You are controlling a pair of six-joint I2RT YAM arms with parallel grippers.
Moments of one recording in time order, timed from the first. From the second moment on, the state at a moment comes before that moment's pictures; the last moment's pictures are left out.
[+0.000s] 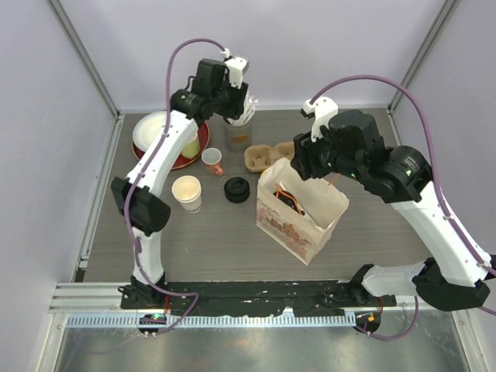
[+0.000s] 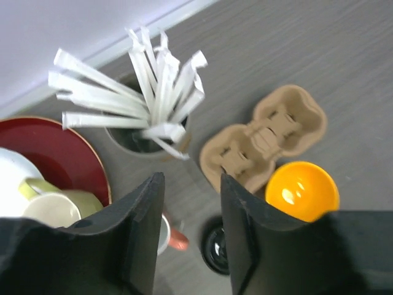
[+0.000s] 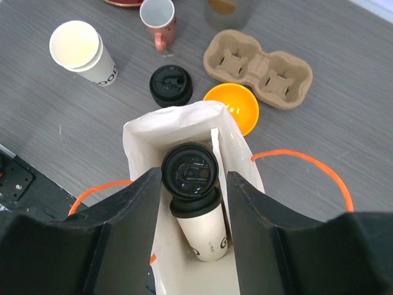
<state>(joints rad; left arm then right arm) -0.46 1.94 2.19 -0.79 0.09 0.02 0.77 1.27 1.80 -1.10 0.16 0.14</state>
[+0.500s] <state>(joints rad) -0.50 2.20 2.38 -0.76 -0.13 0.08 0.77 1.22 1.78 -1.07 0.16 0.09</state>
